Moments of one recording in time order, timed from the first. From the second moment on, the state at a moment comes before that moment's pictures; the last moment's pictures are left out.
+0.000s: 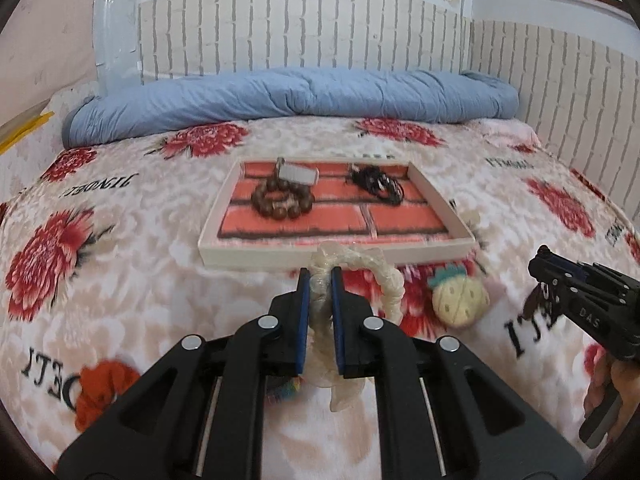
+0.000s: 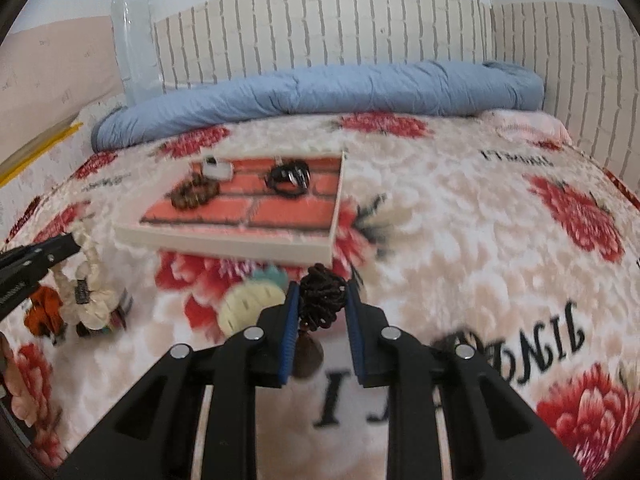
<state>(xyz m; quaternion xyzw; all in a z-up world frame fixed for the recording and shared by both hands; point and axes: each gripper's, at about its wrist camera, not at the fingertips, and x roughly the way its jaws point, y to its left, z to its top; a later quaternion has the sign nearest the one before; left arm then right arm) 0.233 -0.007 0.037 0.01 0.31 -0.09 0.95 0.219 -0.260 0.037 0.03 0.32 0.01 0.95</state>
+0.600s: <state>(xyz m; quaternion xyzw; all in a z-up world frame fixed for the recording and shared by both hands) 0.402 0.007 0.029 0.04 0.38 -0.04 0.92 0.379 -0.223 0.051 0.01 0.35 0.01 0.94</state>
